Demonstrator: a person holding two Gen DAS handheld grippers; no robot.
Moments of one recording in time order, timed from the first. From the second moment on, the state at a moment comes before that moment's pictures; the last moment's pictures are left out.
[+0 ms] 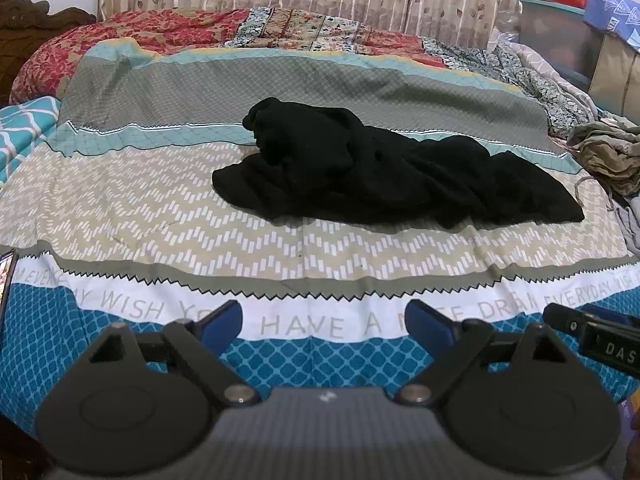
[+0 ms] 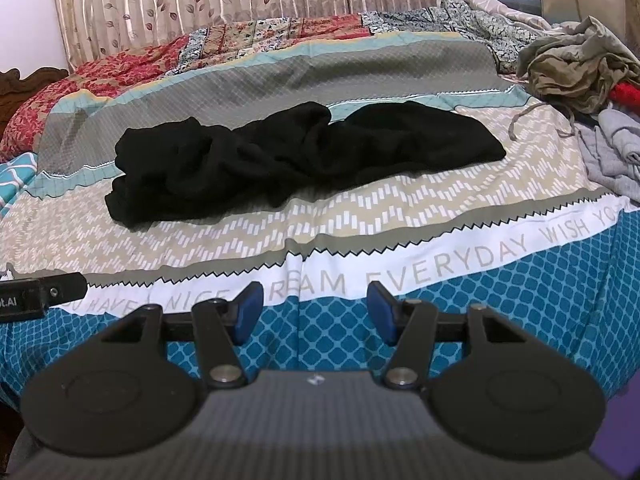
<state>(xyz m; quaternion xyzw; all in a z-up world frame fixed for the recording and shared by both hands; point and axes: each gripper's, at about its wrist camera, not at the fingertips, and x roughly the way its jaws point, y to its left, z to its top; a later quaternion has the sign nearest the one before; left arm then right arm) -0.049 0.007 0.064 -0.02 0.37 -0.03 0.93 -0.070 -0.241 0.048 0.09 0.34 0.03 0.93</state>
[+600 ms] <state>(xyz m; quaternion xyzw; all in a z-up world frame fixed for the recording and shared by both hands) -0.046 0.010 0.063 -0.02 0.38 -0.02 0.93 -0.068 -0.247 0.048 0.10 0.34 0.03 0.93</state>
